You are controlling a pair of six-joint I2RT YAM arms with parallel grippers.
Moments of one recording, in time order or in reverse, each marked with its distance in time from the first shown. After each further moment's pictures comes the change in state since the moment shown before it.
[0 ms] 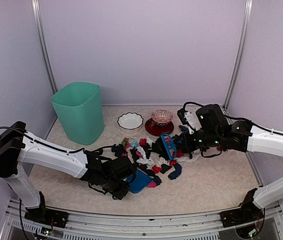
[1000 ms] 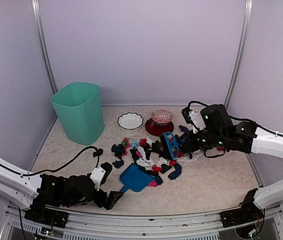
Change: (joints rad) left arm -0.200 -0.549 -0.574 0.591 -0.348 0.014; right arm -0.010 -0.051 -0.024 0.000 0.012 0.027
